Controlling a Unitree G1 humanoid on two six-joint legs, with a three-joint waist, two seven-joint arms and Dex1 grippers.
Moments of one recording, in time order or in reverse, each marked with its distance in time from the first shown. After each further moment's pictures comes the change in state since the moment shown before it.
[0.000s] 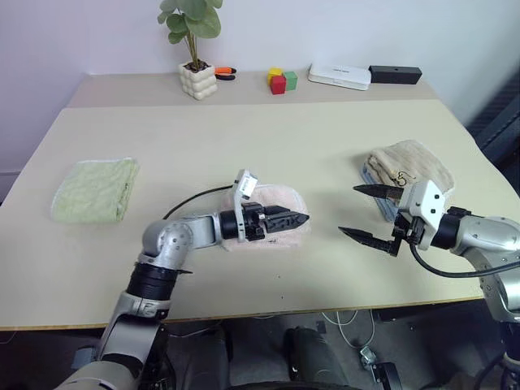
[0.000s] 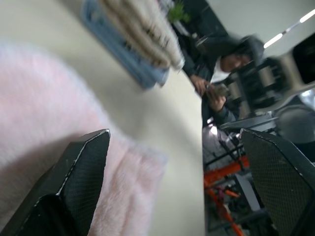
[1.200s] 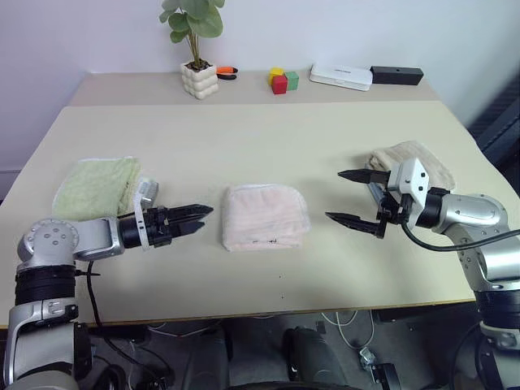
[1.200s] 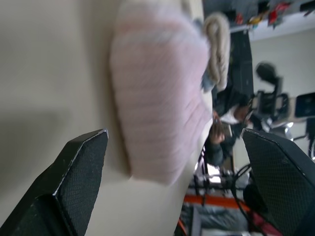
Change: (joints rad) left arm 0.067 0.423 0.259 0.333 -0.290 0.423 0.036; right arm -0.176 0.048 0.078 0.104 0.031 0.020 0.064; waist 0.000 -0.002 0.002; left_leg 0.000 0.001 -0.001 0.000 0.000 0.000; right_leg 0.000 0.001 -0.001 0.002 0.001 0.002
